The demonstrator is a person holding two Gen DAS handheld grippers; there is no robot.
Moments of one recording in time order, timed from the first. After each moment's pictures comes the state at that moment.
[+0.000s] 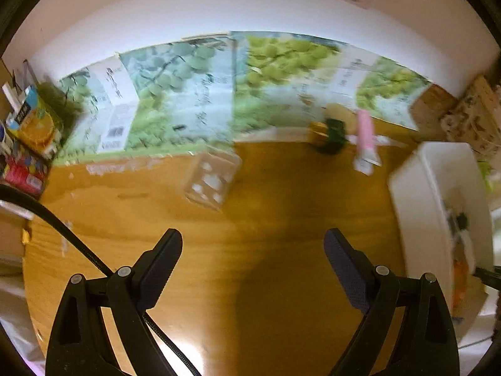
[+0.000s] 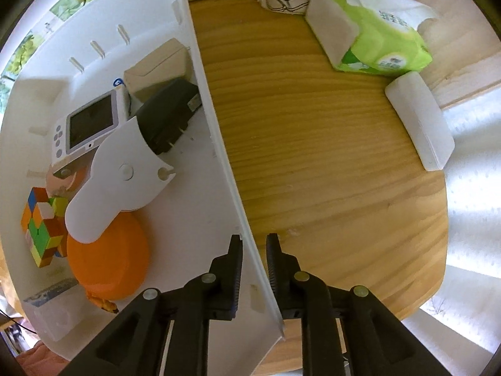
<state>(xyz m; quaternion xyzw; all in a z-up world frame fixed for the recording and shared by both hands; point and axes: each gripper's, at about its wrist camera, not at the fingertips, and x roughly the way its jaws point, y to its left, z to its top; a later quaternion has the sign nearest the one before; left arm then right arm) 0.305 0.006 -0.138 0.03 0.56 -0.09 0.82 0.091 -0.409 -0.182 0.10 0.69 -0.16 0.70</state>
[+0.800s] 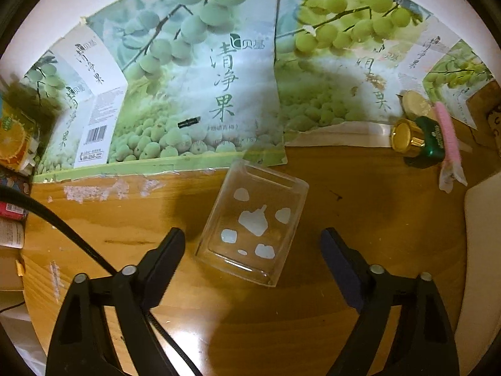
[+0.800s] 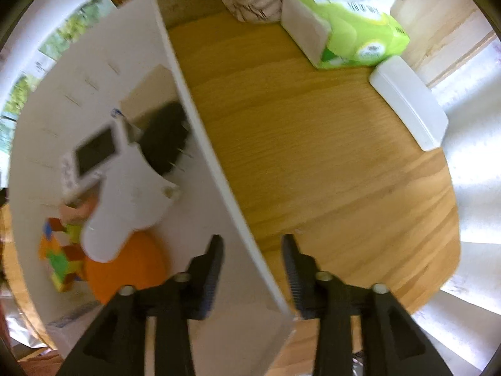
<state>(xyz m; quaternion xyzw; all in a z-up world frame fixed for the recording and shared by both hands) 0.376 0.022 -0.219 0.06 0.60 -0.06 0.79 0.074 -0.425 -0.161 0.16 0.65 -0.18 0.72</state>
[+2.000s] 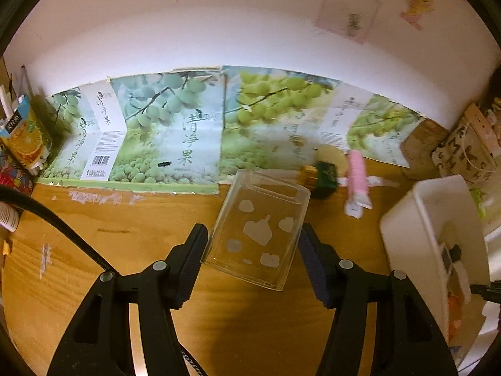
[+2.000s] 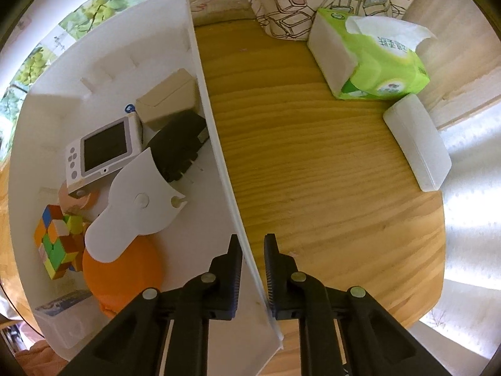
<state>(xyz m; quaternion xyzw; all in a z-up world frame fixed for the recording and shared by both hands) 0.305 -0.006 -0.140 -0.01 0.48 -0.12 0.87 0.089 -0.422 -0.157 0.09 0.66 -0.14 0.73</state>
